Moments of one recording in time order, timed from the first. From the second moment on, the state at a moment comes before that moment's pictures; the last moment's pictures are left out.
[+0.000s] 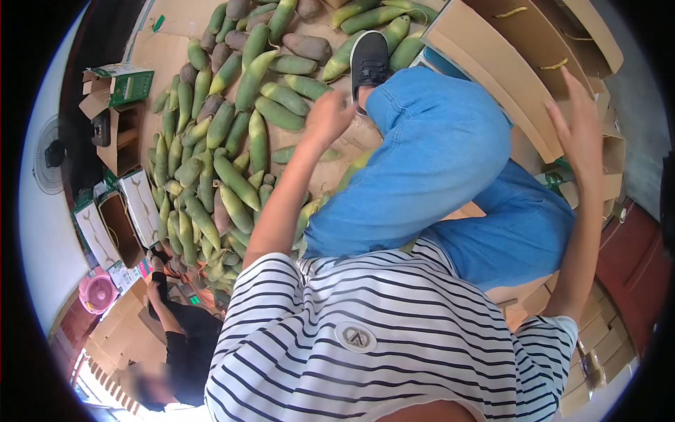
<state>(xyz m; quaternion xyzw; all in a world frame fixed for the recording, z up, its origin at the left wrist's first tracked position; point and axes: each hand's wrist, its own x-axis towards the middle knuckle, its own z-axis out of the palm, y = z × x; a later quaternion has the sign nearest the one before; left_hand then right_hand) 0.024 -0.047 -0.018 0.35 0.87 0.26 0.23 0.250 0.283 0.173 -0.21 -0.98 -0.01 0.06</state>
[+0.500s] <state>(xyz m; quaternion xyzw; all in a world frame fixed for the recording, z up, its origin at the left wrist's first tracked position) 0.034 -0.201 -0.188 0.34 0.88 -0.18 0.28 0.246 0.339 0.098 -0.23 -0.97 0.06 -0.07</state>
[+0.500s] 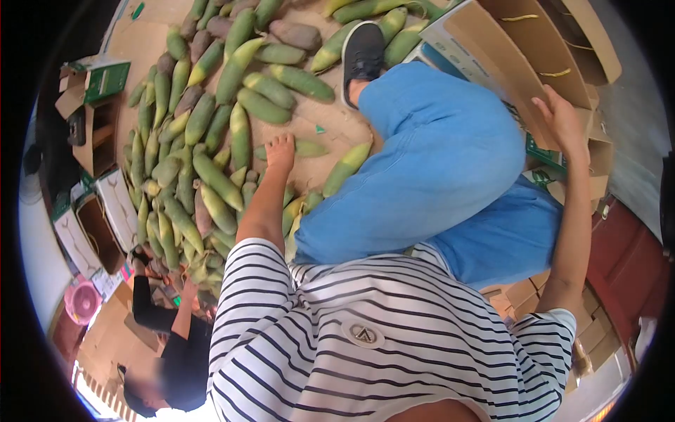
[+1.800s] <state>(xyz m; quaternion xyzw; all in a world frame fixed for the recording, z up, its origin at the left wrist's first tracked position) 0.023 -0.332 -0.038 -0.07 0.99 -0.06 0.06 0.243 0.328 0.103 -0.25 -0.95 0.17 -0.10</state>
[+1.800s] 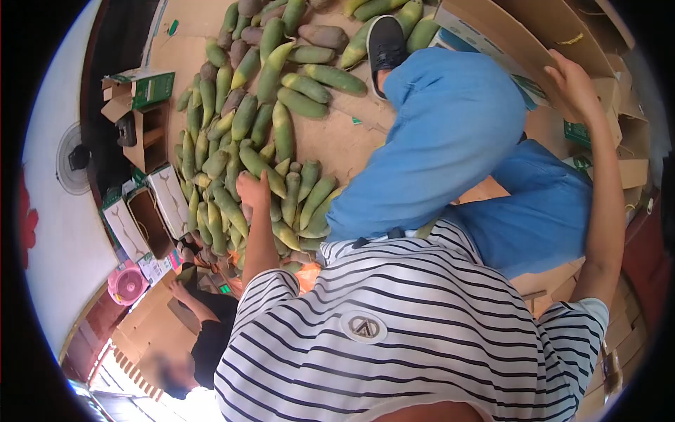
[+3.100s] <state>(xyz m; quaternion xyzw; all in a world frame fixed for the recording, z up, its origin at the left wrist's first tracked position) 0.021 0.066 0.061 0.31 0.75 0.57 0.12 0.247 0.332 0.093 -0.24 -0.96 0.12 -0.09</state>
